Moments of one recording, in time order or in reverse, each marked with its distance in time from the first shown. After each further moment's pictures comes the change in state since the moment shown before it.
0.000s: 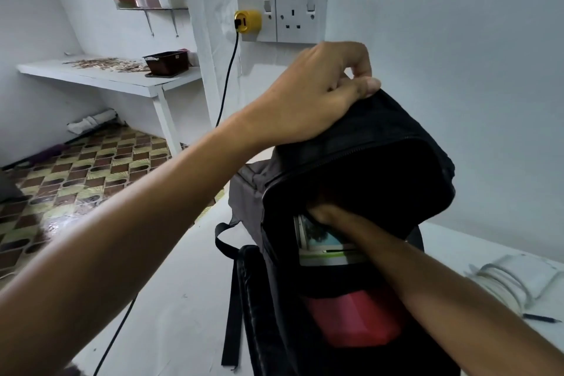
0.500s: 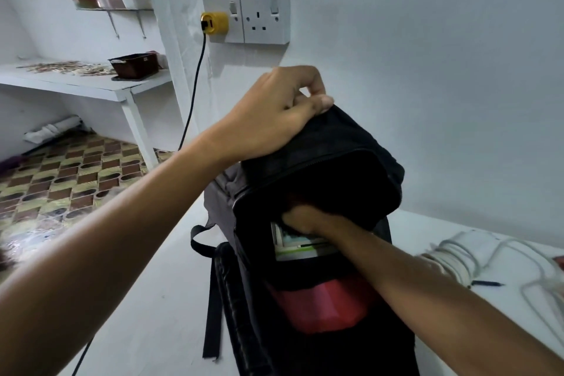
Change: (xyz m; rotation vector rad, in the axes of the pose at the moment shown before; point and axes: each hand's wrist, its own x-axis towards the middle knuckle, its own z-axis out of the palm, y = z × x) left_hand -0.015 -0.002 0.013 -0.077 -0.011 -0.035; right_hand -0.054 -0.003 -0.010 0.092 -0.082 -0.150
